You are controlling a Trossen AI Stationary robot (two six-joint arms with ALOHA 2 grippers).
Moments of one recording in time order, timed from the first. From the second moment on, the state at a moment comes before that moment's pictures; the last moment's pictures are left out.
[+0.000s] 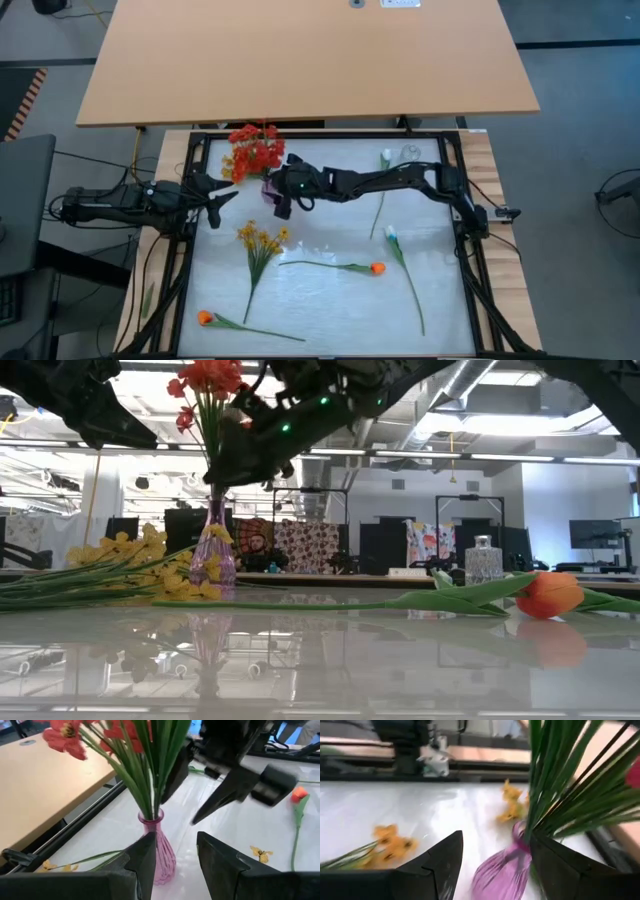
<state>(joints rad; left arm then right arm) -0.07 0.29 0.48 -0.55 -0.52 -0.15 -0.10 2.14 1.69 0.04 0.15 -0.10</state>
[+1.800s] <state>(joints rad) -0.07 0.29 0.48 -0.55 -0.56 -0.15 -0.07 2.08 1.69 0.18 0.39 -0.10</state>
